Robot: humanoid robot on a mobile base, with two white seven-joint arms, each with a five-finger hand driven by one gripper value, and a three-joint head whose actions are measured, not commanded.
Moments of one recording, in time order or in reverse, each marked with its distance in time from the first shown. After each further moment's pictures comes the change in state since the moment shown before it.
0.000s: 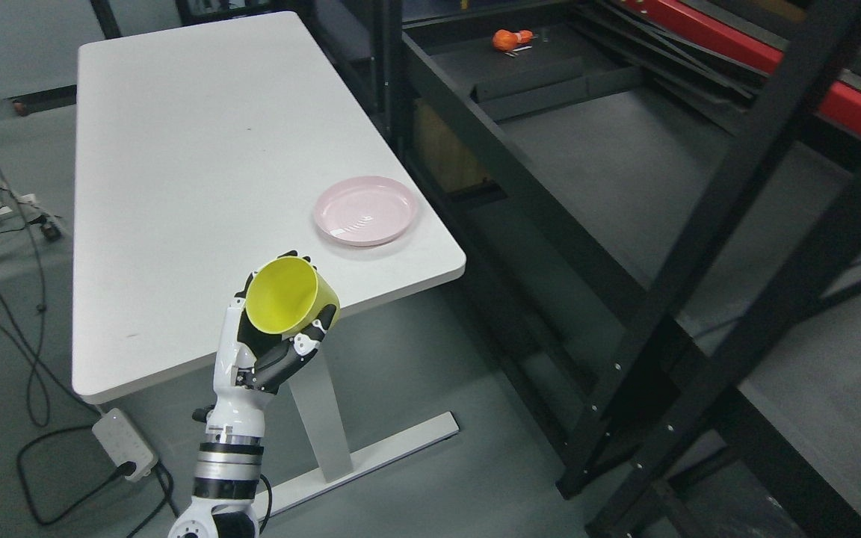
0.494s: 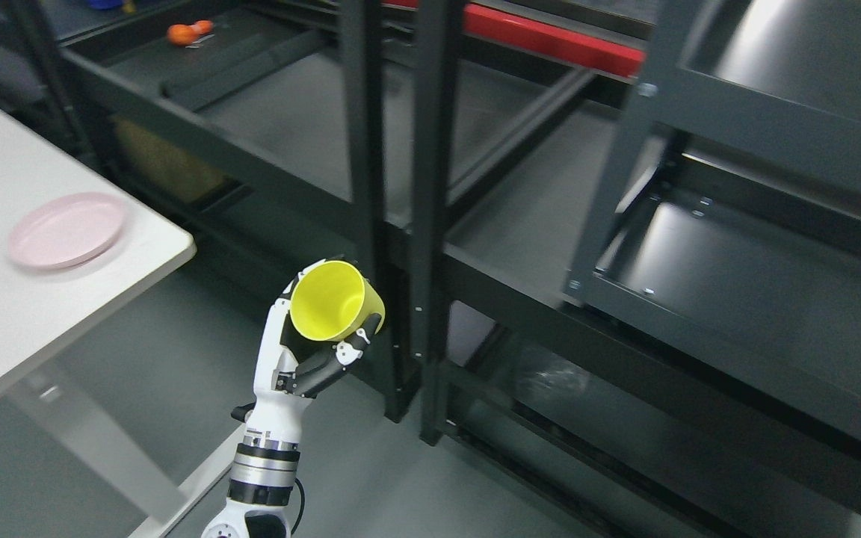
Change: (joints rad) left arm -0.012 0.000 -0.116 -0.004 0.000 -0.030 0.000; right arm 0.000 0.000 0.000 0.000 0.000 0.000 0.000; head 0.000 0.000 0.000
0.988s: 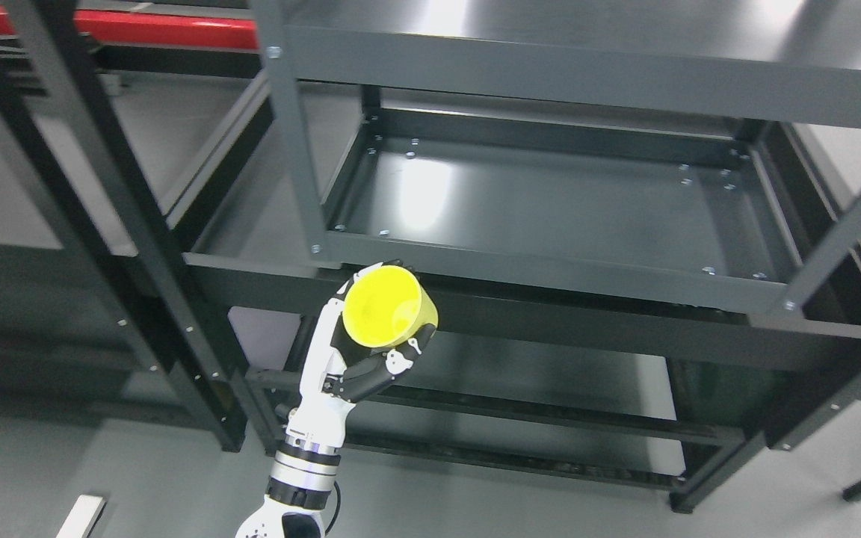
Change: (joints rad) left arm -0.035 0.000 -0.112 0.001 0.000 -0.009 0.001; right arm 0.000 0.000 0.000 0.000 0.000 0.000 0.003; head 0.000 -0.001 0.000
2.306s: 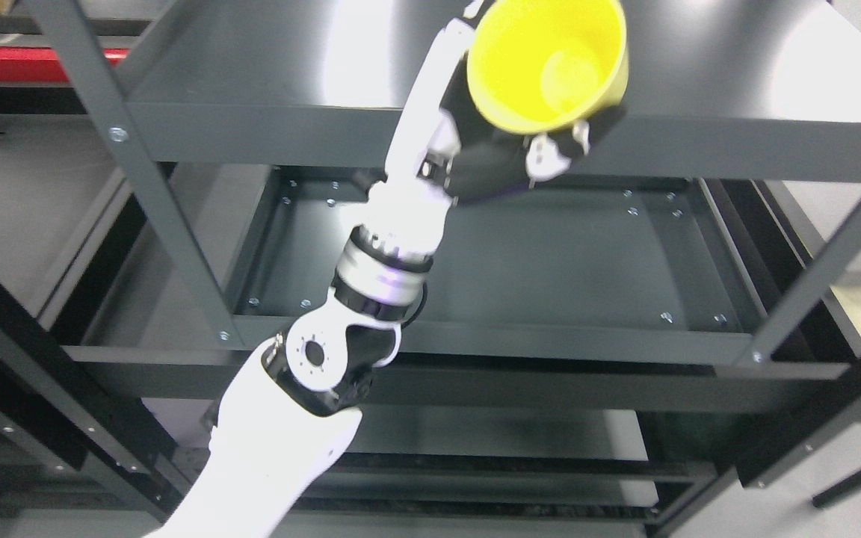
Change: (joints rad) left arm -0.673 0.000 -0.206 -0.055 0.104 0.162 0.113; right arm 0.000 0.000 0.000 0.000 0.000 0.000 -0.005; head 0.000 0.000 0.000
